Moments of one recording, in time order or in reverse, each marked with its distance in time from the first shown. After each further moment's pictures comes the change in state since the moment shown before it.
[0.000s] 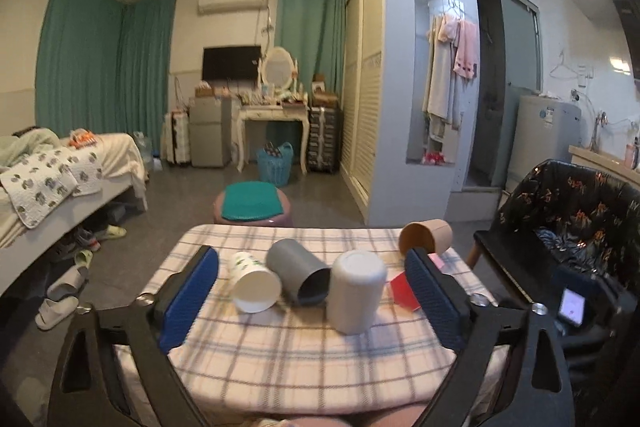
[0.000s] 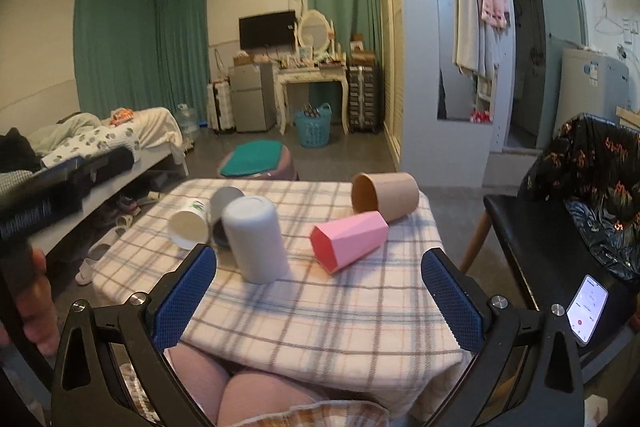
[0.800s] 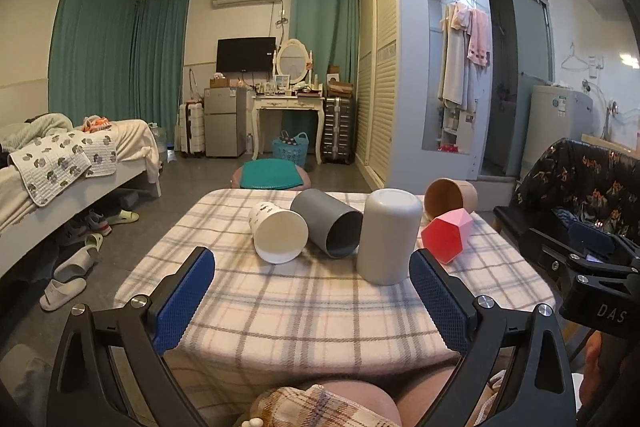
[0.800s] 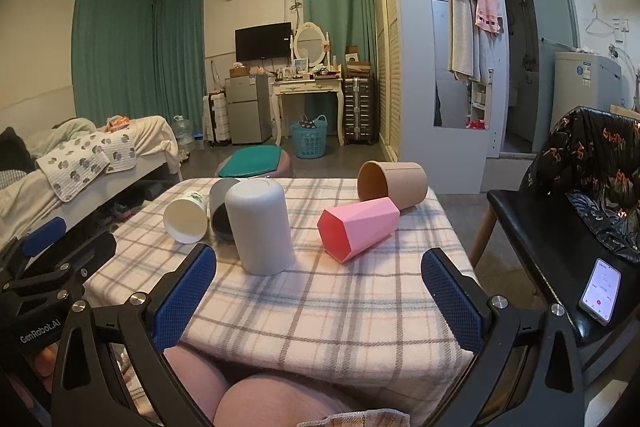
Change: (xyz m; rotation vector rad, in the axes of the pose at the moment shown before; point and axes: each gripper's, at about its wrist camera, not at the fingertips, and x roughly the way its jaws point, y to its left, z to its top) left arm 0.006 0.017 -0.075 -0.010 0.024 0.047; right arm 0.023 0.011 -0.035 0.015 -0.036 -0.025
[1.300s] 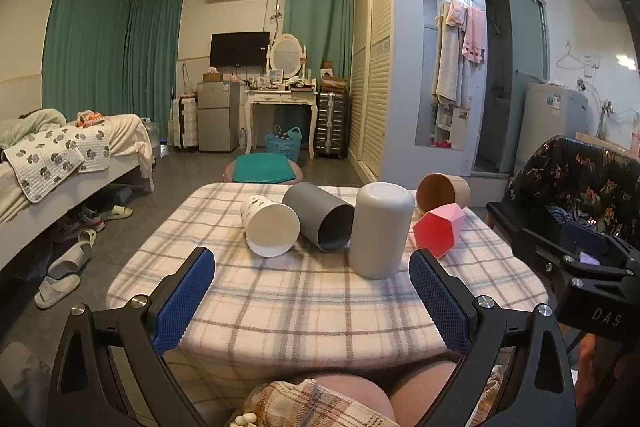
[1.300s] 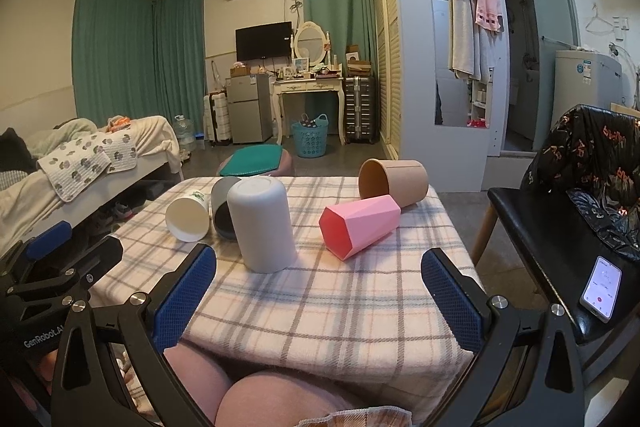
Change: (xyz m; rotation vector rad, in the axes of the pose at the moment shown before) left arm 0.001 0.001 -0.001 -0.003 0.020 -0.032; right arm -0.001 0.000 -0.004 0.000 0.004 0.006
